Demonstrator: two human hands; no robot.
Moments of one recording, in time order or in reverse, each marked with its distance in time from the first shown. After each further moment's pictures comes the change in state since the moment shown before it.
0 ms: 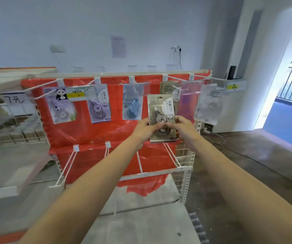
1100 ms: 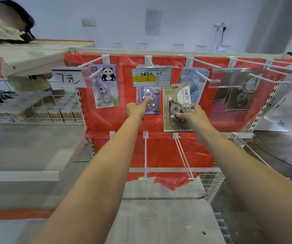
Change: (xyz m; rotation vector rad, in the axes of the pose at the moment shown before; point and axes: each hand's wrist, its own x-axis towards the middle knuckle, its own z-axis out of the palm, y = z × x) left_hand 0.083 -0.047 -0.210 -0.023 0.615 -0.247; right_hand 0.076 -0.006 0.176 0.119 -0.023 0.091
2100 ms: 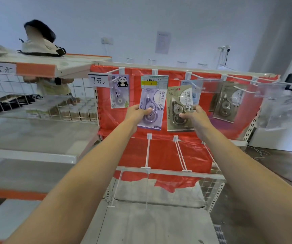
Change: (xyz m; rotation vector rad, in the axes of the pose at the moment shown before) left_hand -0.114 0.019 -0.059 -0.034 -0.193 0.142; right_hand -0.068 -0.031 -0.027 -0.032 -0.083 -0.057
